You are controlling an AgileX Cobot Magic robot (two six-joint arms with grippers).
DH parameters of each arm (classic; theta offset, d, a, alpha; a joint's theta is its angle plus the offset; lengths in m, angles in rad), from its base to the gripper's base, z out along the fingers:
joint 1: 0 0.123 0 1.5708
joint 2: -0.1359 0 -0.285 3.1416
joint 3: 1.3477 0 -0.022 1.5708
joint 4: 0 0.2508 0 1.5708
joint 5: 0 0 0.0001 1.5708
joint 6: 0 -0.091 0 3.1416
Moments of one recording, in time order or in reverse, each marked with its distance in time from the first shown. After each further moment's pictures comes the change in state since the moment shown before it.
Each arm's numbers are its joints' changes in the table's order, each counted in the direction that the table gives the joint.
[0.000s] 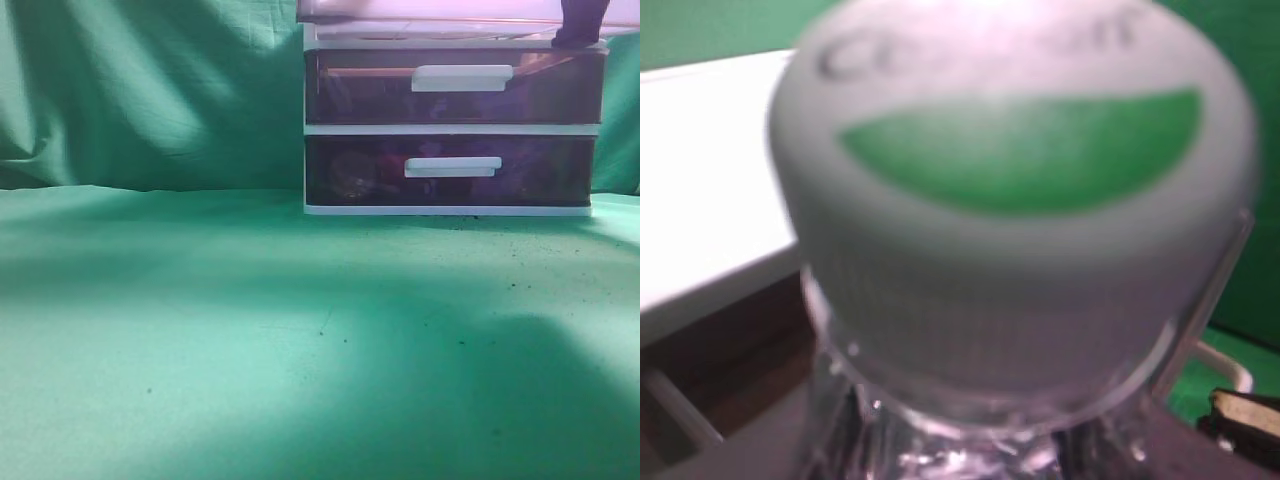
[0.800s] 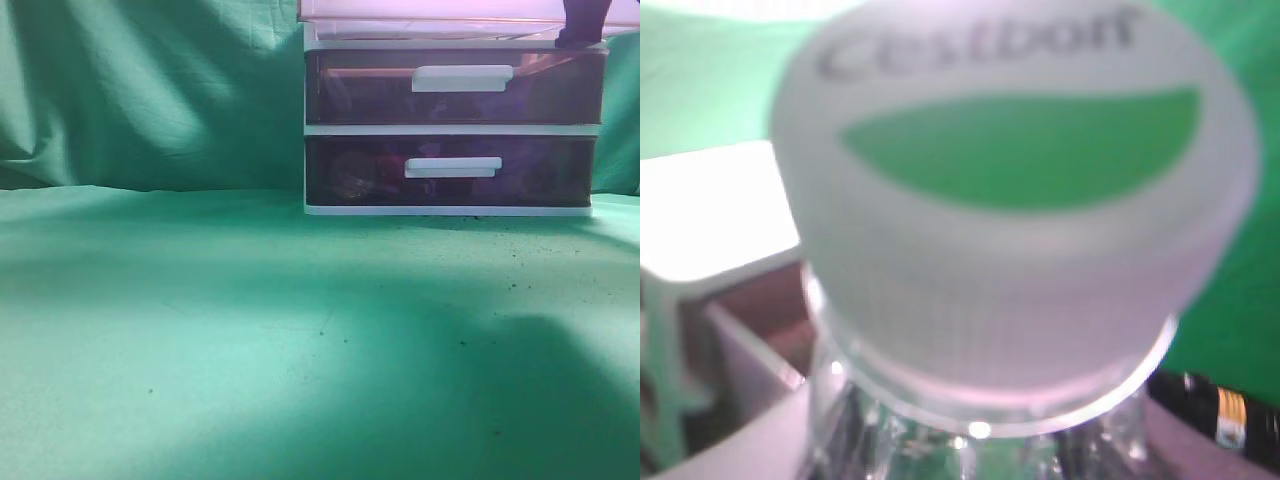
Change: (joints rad) left arm 0.142 0.589 0.519 -0.193 0.155 -0.142; right arm -0.001 0.000 0.000 -0.001 0.004 0.031
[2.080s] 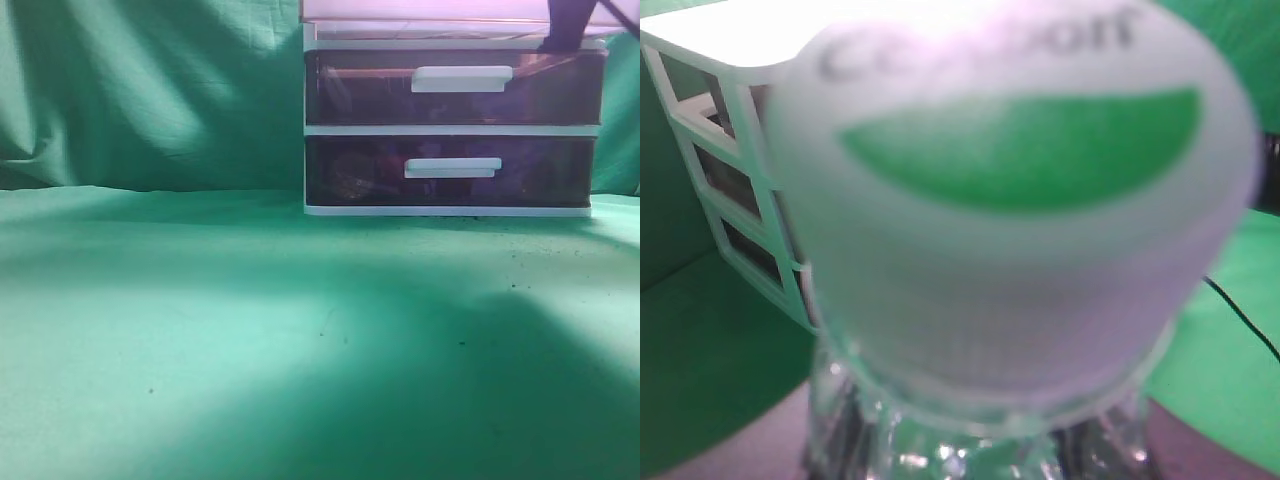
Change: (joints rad) left arm 0.190 0.295 0.380 0.239 0.061 0.000; right arm -0.118 -0.091 -0.063 -0.260 0.096 -0.194
